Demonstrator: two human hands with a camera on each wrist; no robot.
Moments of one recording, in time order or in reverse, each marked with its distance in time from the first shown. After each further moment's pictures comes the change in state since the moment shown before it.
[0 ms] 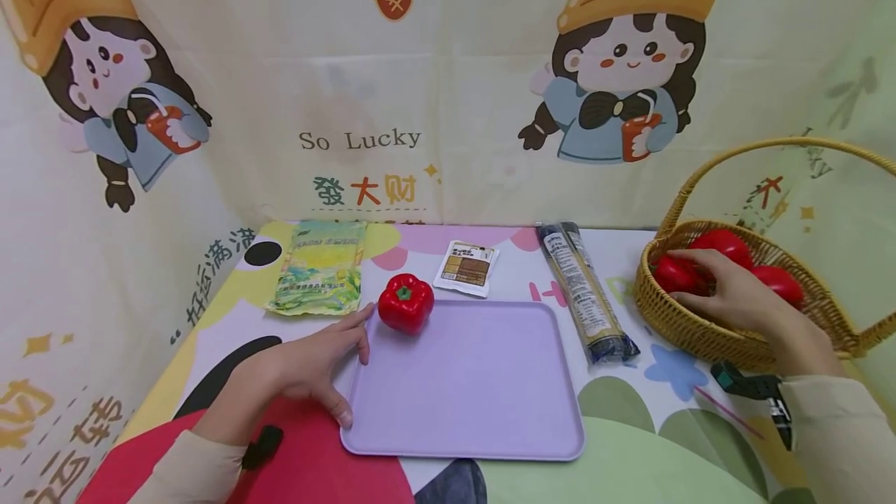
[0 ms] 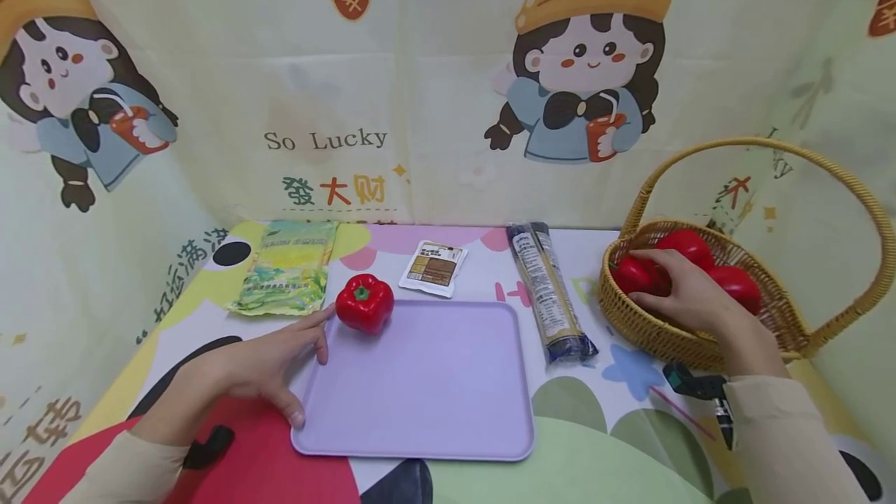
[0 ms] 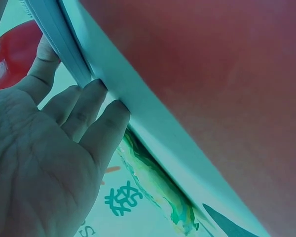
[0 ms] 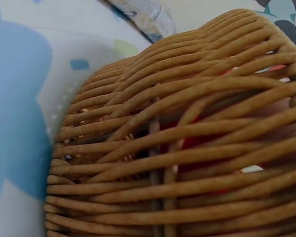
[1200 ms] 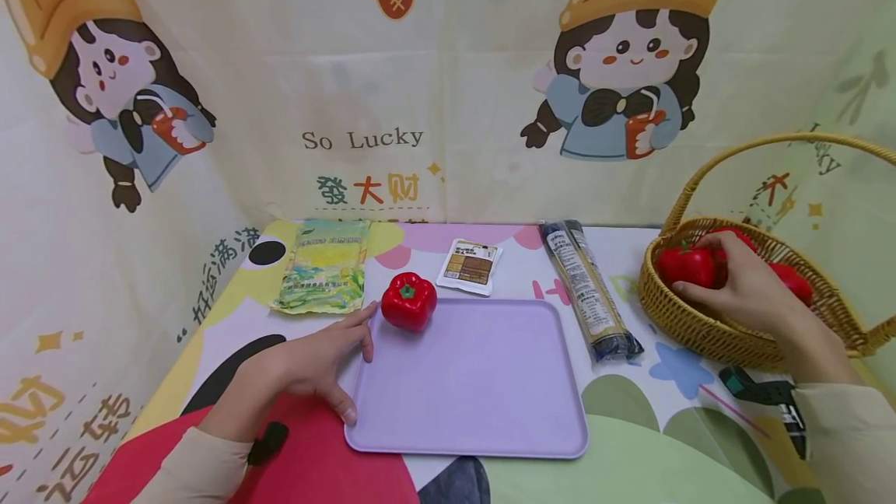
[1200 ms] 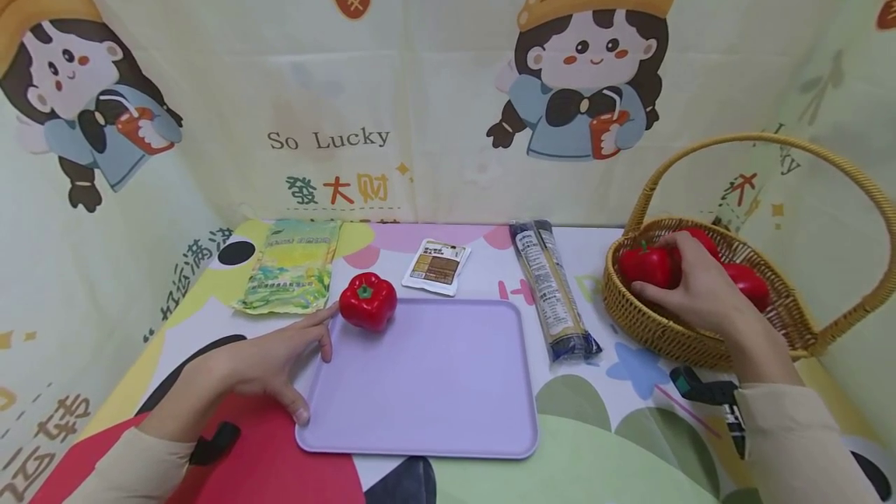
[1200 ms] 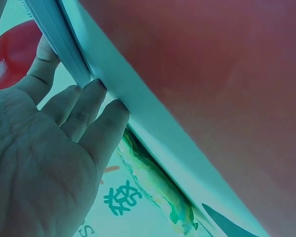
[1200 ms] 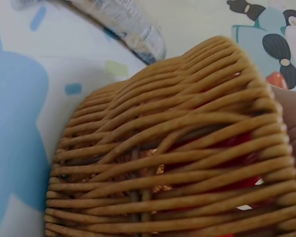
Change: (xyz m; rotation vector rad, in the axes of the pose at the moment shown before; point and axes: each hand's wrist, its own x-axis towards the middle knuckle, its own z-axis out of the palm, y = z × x) left_hand -0.002 0.005 -0.003 -0.016 -0.003 0.007; right_hand -0.005 -0.010 -0.001 0.060 0.167 0.055
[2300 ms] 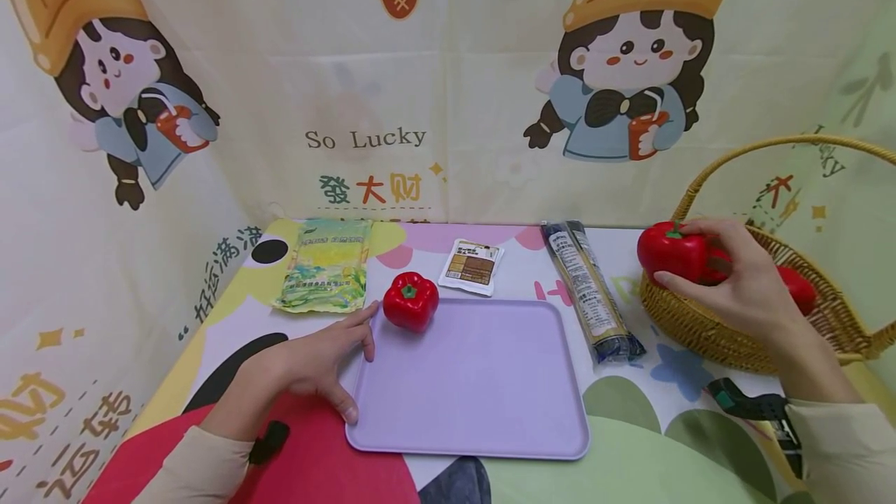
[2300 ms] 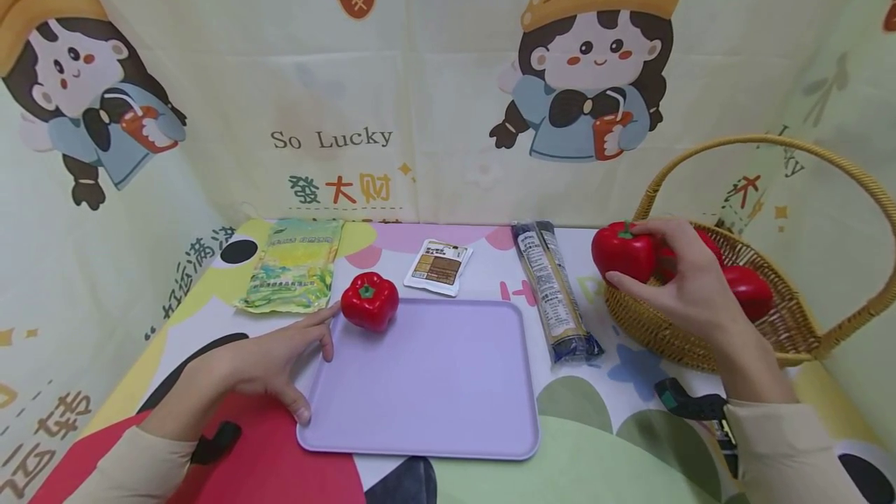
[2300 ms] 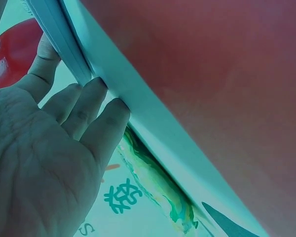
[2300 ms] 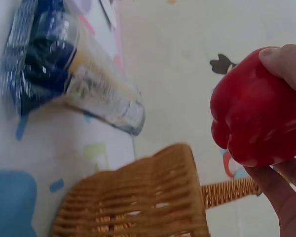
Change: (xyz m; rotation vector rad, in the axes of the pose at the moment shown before) left_hand 0.001 -0.004 0.002 0.012 0.004 0.005; right_hand -0.010 -0.058 0.003 0.218 0.326 -0.316
